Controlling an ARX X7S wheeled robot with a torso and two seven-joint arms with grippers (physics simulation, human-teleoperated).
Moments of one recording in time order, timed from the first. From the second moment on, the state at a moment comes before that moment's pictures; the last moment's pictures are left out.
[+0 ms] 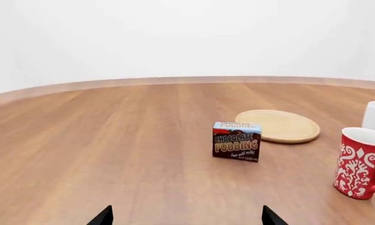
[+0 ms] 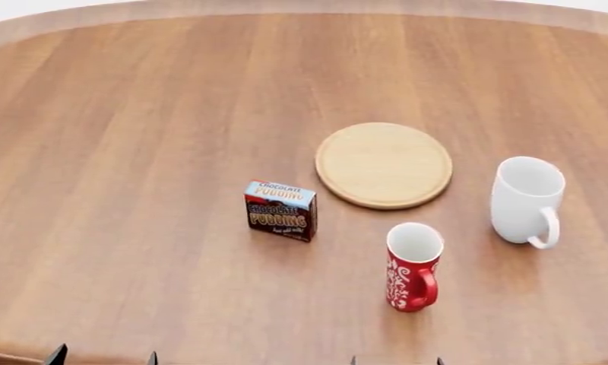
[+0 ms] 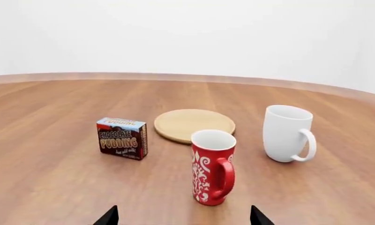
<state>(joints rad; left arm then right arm) 0.01 -0.11 0.16 0.01 -0.10 0.02 -0.10 0.00 0.10 -0.17 0.03 0.07 -0.04 0.17</state>
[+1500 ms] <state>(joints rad) 0.01 -0.16 0.22 0.01 -0.15 0.04 -0.16 0.02 0.15 -0.24 0.05 0.11 -0.05 0.23</state>
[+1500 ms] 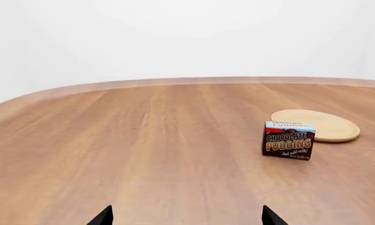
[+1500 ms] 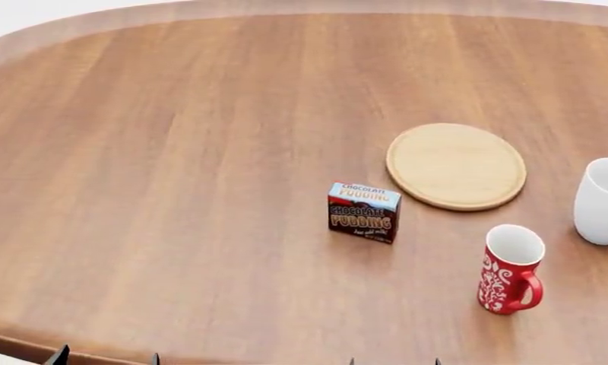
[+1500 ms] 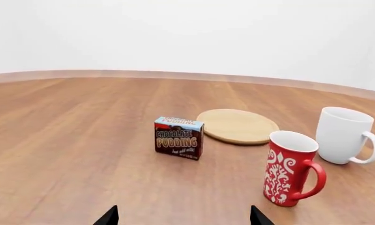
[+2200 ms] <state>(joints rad) 0.01 -0.18 0.24 0.02 -0.16 0.04 -0.18 0.02 0.17 -0.26 0.05 0.13 -0.06 0.25</state>
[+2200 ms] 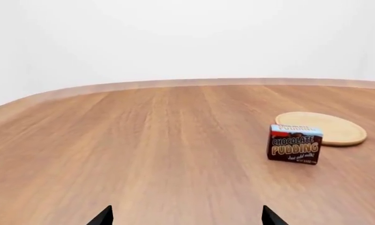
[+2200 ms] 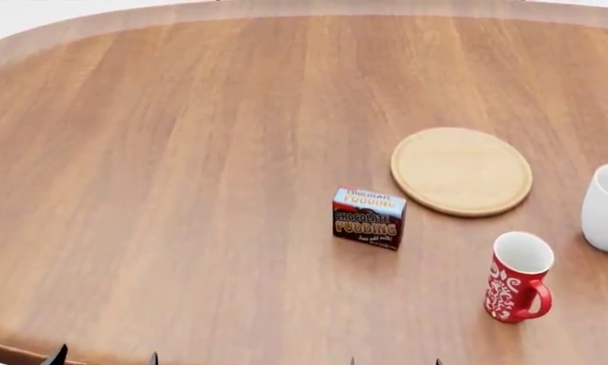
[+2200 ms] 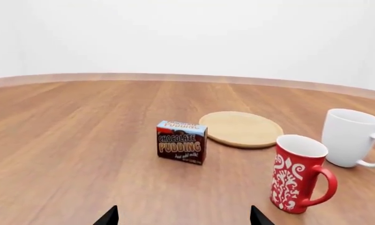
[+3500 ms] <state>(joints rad) 0.00 -0.21 0.28 0.03 -0.19 0.06 -0.21 0.02 0.20 -0.29 0.04 0.15 -0.05 0.28</state>
